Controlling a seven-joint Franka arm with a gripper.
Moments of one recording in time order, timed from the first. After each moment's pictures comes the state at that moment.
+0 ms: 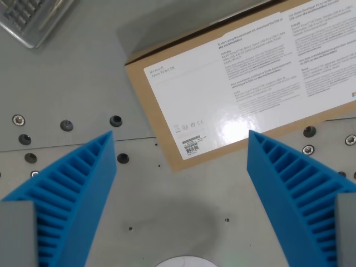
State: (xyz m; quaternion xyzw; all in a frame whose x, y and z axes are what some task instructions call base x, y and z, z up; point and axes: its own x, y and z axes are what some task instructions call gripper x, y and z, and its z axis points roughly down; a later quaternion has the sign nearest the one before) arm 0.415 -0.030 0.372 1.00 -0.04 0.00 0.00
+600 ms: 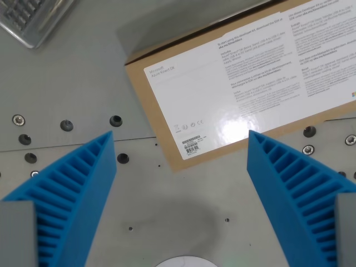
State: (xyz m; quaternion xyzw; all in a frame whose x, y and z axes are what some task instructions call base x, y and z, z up) arm 0.415 -0.030 0.372 1.00 -0.04 0.00 0.00
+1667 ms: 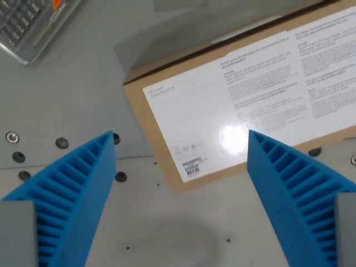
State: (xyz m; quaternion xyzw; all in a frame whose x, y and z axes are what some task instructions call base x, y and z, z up) arm 0.435 -0.031 0.342 1.00 -0.03 0.00 0.00
